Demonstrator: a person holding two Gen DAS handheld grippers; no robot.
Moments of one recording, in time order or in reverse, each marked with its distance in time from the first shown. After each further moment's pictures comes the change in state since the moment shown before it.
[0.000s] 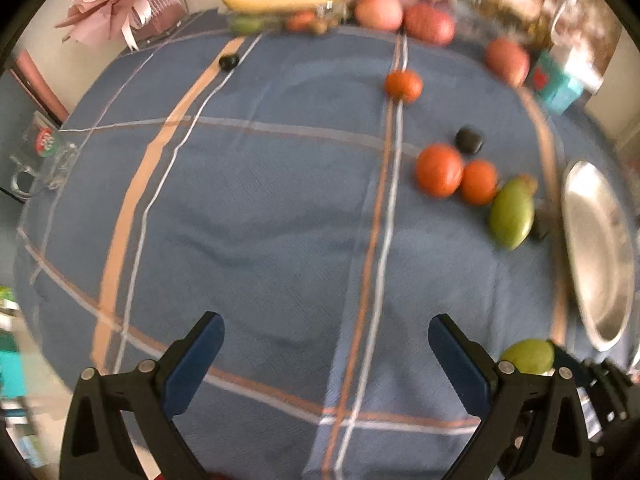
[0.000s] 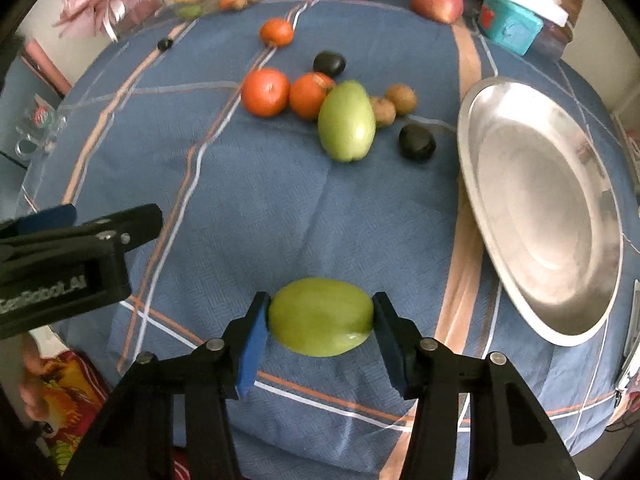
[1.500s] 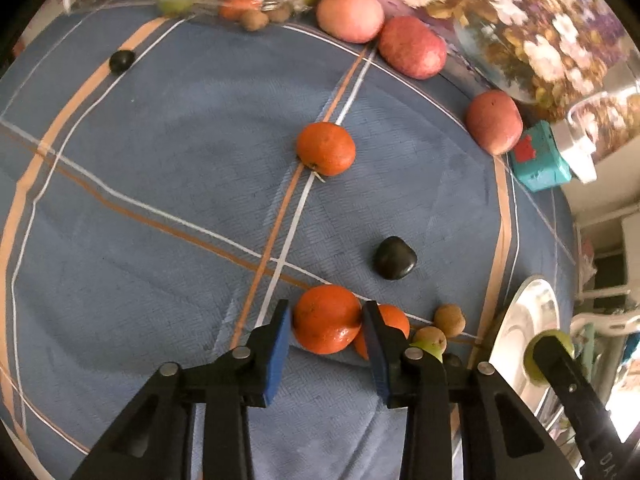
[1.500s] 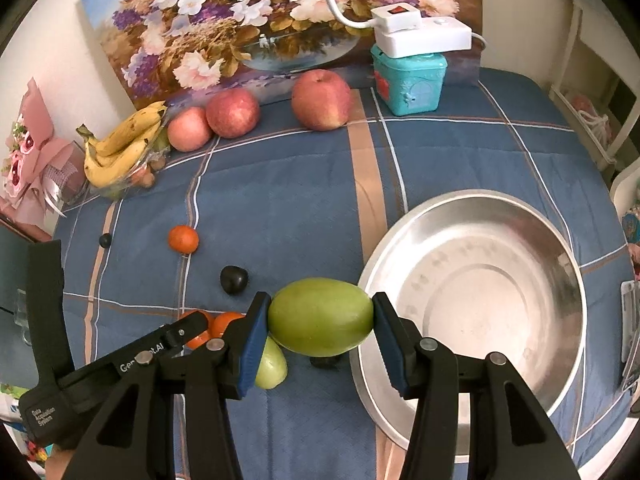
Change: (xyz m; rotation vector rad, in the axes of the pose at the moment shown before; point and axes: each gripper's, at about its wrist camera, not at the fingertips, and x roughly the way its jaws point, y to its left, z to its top) left arm 0.071 -0.057 0.120 -0.203 0.112 -0.271; right arm -0.036 -0.081 0.102 0.339 -0.176 -0.020
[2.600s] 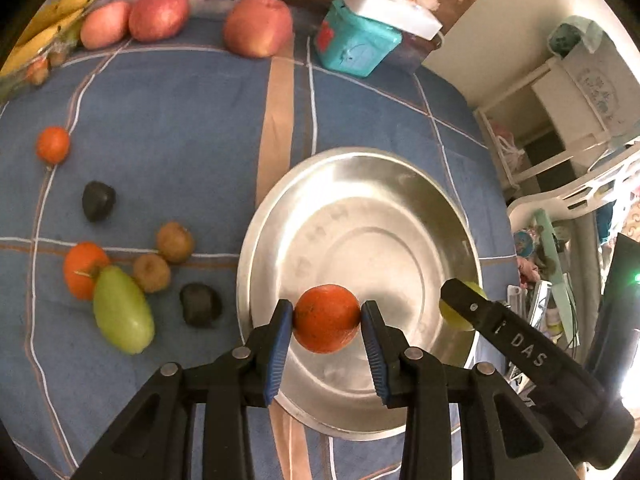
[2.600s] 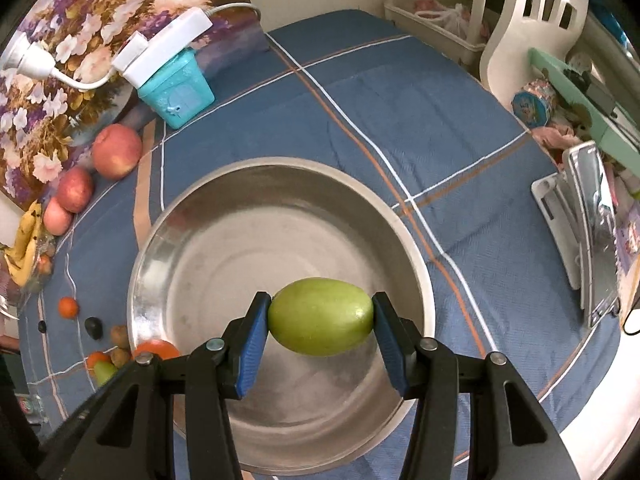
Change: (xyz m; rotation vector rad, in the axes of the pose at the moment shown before) left arm 0.024 -0.169 -0.096 0.375 0.085 -0.158; right arm -0.005 -0.178 -0.024 0.383 0.030 -0.146
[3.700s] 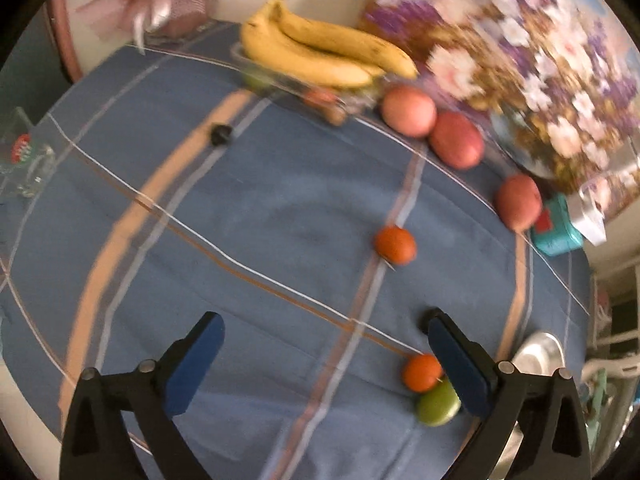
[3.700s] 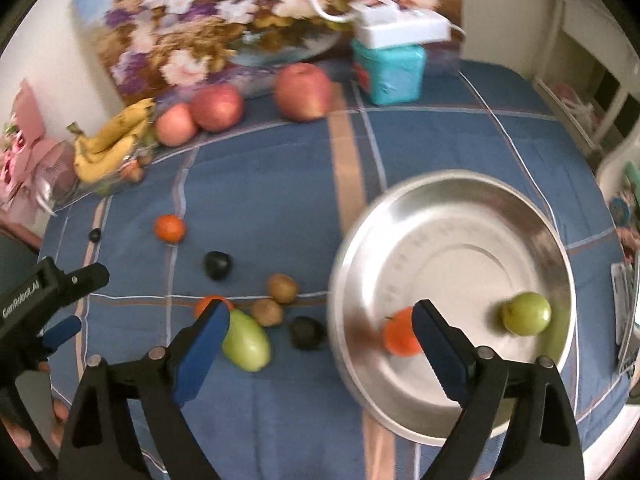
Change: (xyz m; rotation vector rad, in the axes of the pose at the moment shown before) left arm -0.141 0.193 0.016 -0.411 -0.257 0.350; right arm -0.022 0.172 -0.059 -0.384 -0.061 0.124
